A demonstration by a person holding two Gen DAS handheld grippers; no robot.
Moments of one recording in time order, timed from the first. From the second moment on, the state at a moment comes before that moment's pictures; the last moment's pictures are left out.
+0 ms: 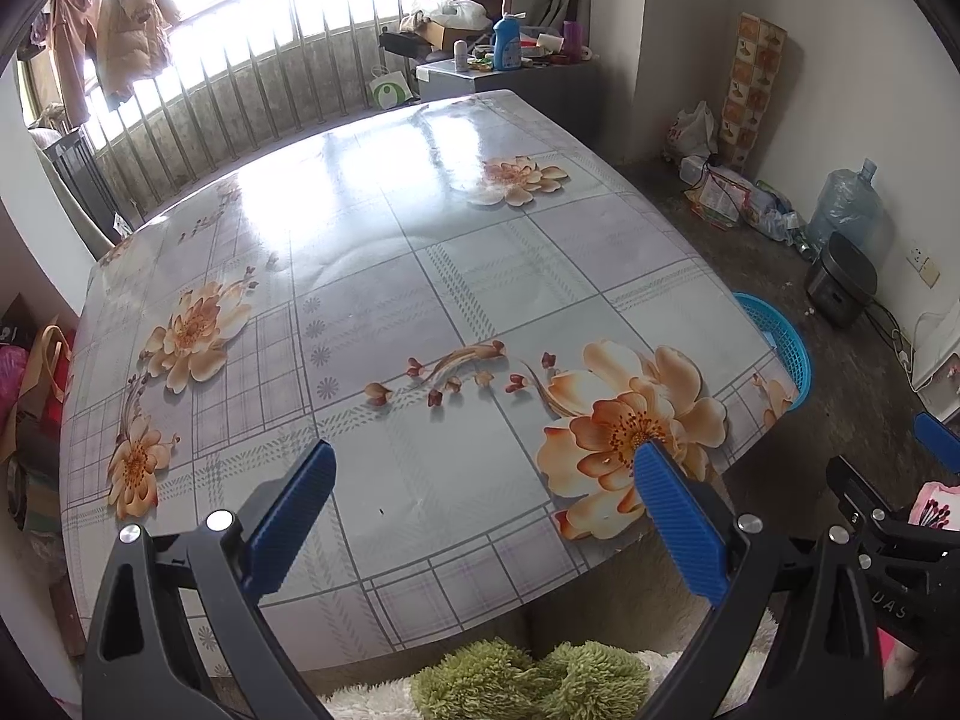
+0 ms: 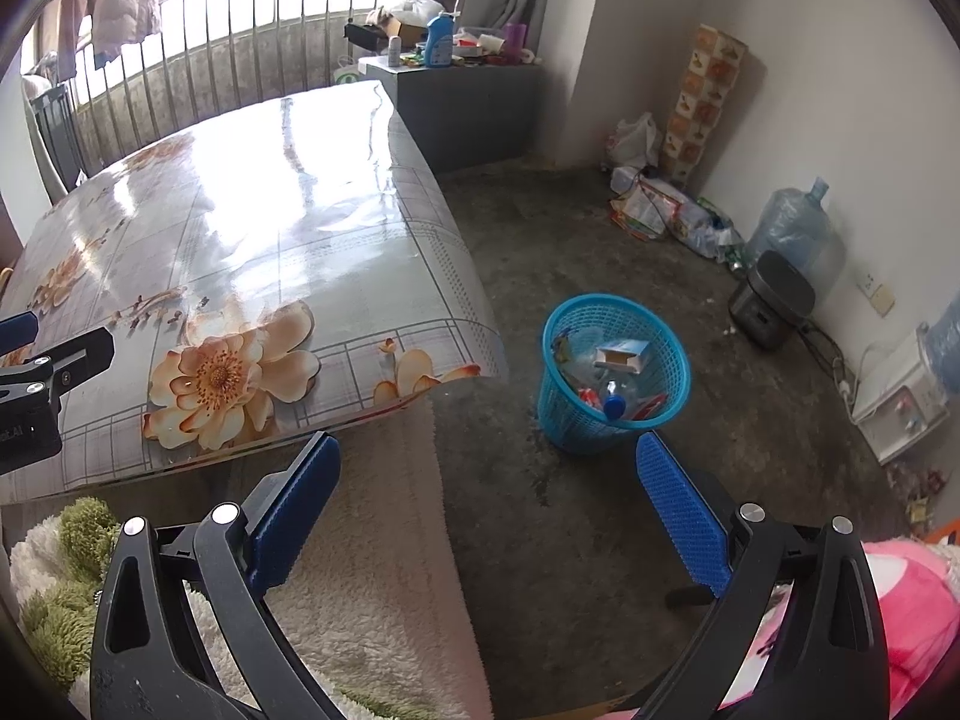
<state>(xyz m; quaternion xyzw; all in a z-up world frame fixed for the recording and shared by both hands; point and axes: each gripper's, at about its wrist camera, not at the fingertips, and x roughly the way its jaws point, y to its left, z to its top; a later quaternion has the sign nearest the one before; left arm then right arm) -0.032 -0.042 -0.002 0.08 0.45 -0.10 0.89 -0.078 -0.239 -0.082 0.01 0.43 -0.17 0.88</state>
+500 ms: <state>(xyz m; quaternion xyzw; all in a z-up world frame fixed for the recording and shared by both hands) -0.028 -0.040 -0.007 0.08 0.46 -0.10 0.88 -0.075 -0.238 -0.084 0.00 0.44 -0.17 0.88</state>
